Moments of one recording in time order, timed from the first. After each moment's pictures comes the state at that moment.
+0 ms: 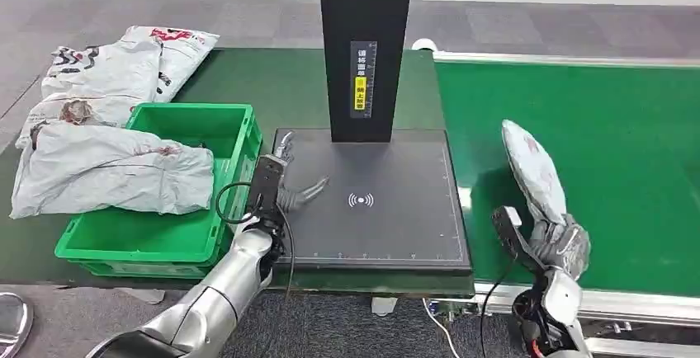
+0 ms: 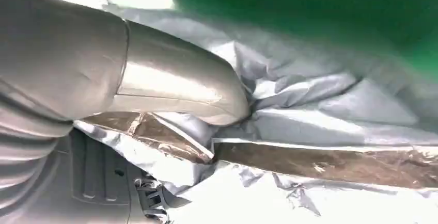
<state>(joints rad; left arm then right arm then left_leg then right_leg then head) -0.61 -0.26 -0.20 -0.55 -0.10 0.28 -0.52 -0.37 0.03 -0.30 -0.58 1.22 -0.69 0.01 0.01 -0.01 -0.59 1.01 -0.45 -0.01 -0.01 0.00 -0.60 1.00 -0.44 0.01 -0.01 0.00</state>
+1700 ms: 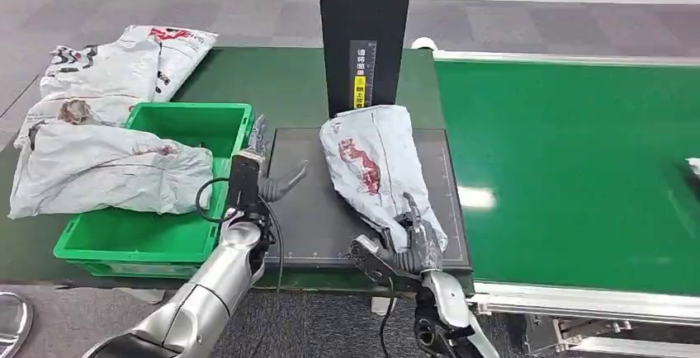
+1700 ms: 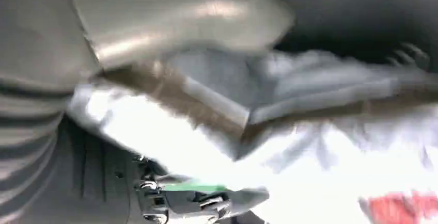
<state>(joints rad) -0.59 -0.23 -0.17 -0.66 -0.06 0.36 -0.62 -0.22 0.16 0.37 -0.88 0.99 -0.37 -0.01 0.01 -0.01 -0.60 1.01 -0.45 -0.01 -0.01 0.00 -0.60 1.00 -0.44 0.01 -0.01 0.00</state>
